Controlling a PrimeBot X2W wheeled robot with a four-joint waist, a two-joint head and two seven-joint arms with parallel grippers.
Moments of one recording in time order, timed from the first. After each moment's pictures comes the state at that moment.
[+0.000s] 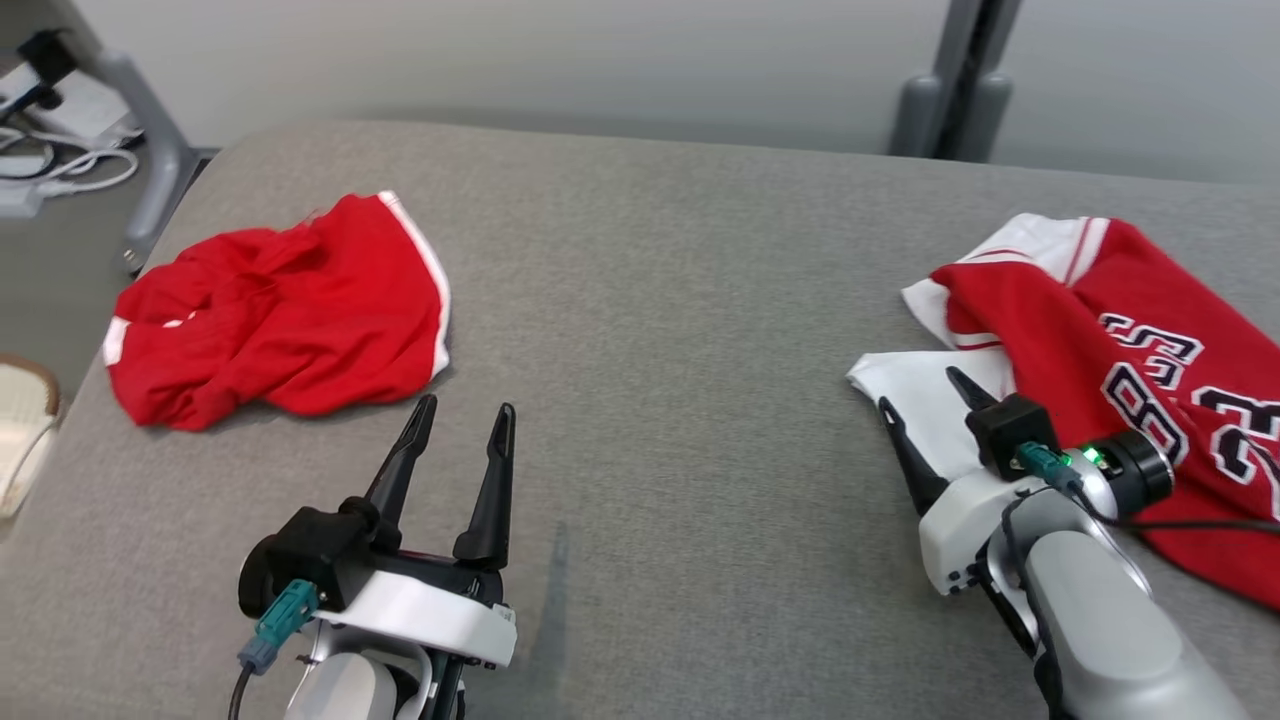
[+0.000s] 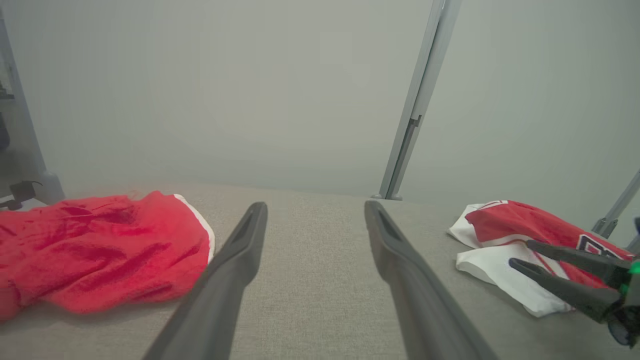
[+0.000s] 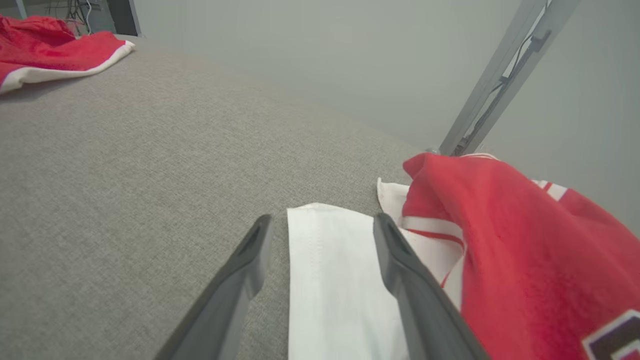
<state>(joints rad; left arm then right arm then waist) -0.15 0.05 -0.23 0.19 -0.32 -0.04 -0.26 -0.53 -0.07 0.24 0.83 -0.07 0.13 -0.26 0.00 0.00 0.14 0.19</state>
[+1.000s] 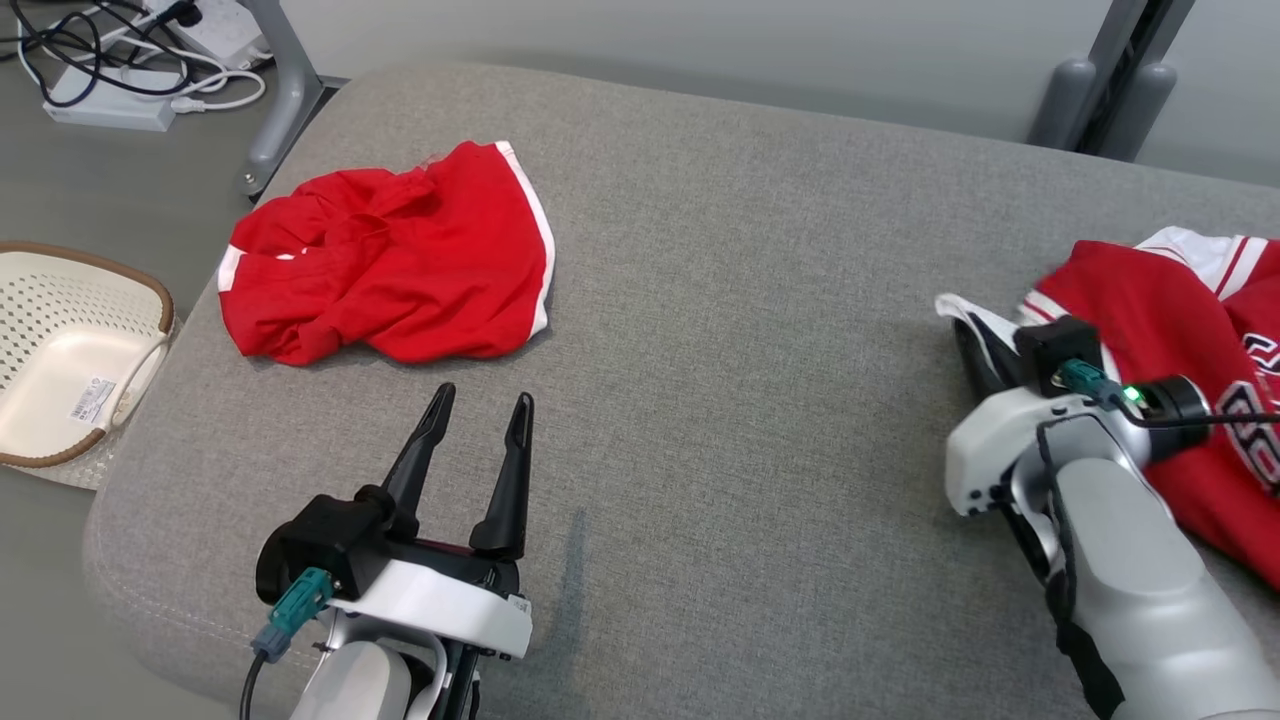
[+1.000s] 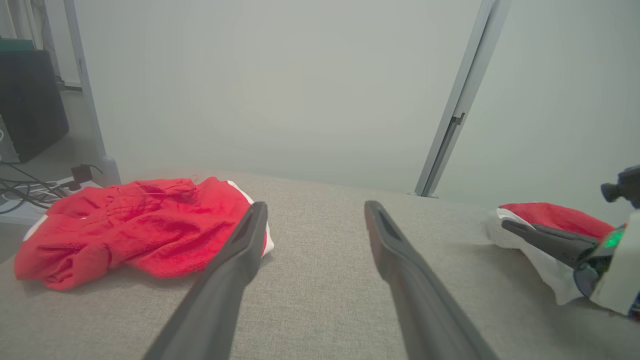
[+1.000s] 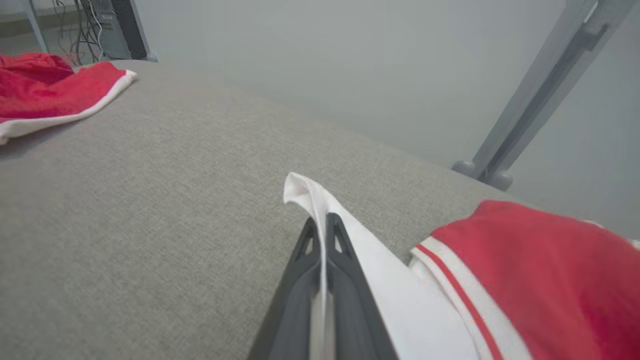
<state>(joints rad) -0.17 0.05 -0.27 0.19 -0.34 -0.03 -0.26 -0.71 -0.05 0.07 1.05 -0.13 0.13 -0.26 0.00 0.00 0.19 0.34</state>
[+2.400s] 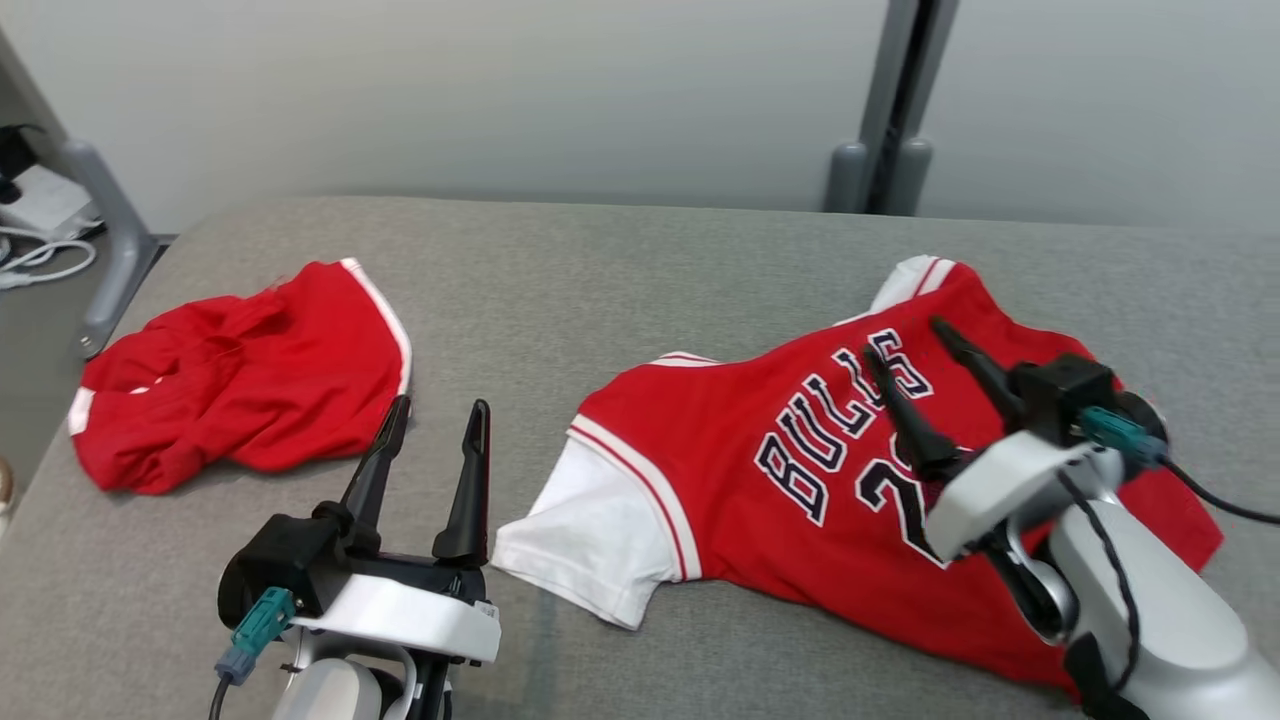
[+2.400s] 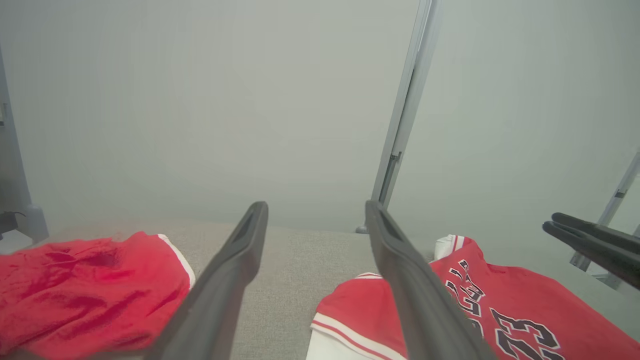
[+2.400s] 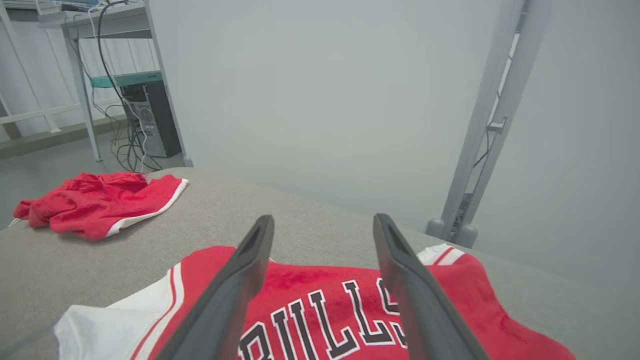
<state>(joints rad) -0.13 0.05 -0.21 0.17 -0.33 -0.02 -0.26 -0.57 -0.23 0.56 0.62 0.45 0.13 -0.26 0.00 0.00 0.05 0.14</state>
